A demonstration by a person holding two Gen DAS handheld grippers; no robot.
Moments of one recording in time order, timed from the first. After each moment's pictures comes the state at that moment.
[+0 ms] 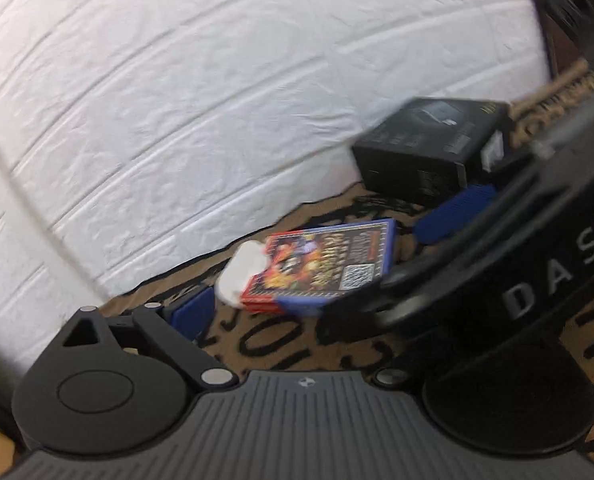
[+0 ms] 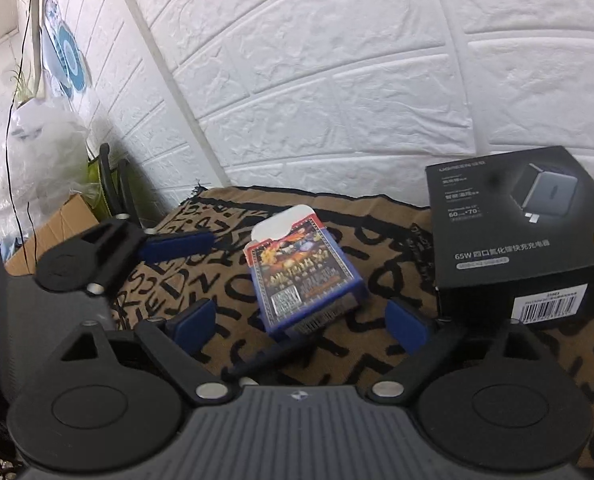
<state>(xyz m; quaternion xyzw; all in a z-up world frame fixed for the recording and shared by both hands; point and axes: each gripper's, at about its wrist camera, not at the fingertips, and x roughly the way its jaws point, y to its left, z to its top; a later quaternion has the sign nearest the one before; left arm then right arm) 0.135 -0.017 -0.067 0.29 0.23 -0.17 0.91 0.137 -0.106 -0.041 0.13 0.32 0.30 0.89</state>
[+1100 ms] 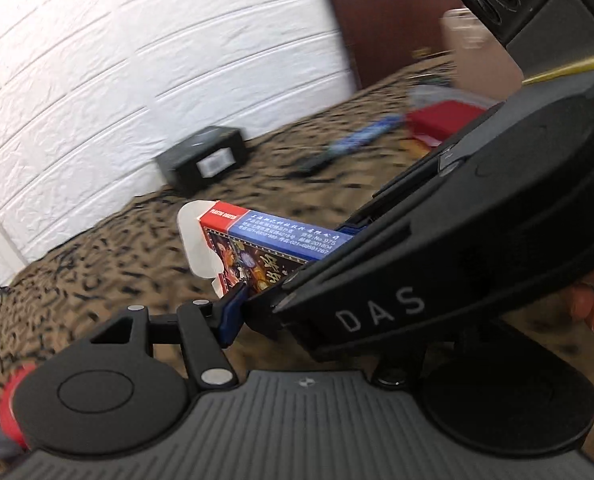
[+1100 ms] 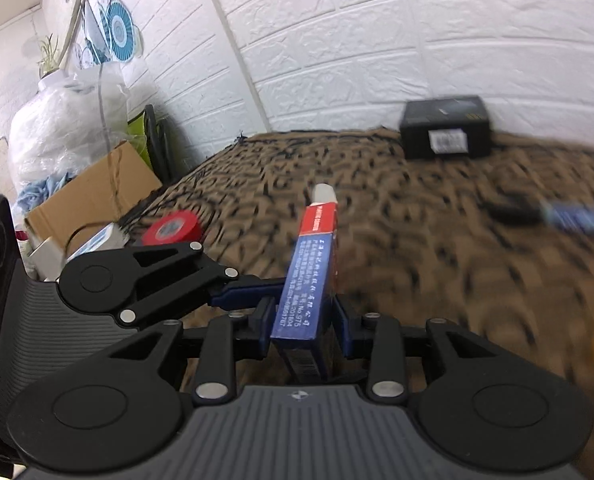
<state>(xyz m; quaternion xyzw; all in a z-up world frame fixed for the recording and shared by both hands) -0.093 -0.065 -0.065 0.25 0.24 -0.30 0.89 -0.102 -0.141 -0.024 0.11 0.32 0.27 0.90</state>
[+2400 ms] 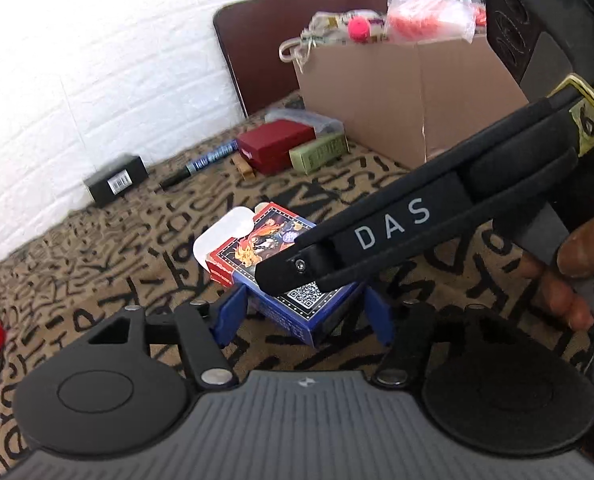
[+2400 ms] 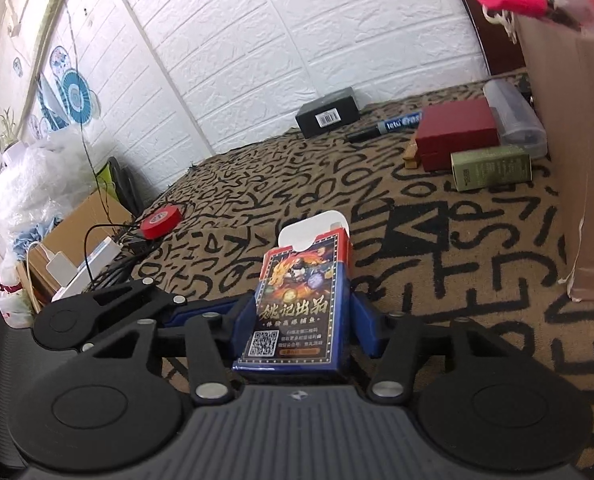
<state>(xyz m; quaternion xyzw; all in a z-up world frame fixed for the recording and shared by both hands) -0.227 -0.095 -0.070 0.24 0.21 -0.35 0.88 -0.231 -0.206 -0.048 0.19 0.29 0.17 0.92</state>
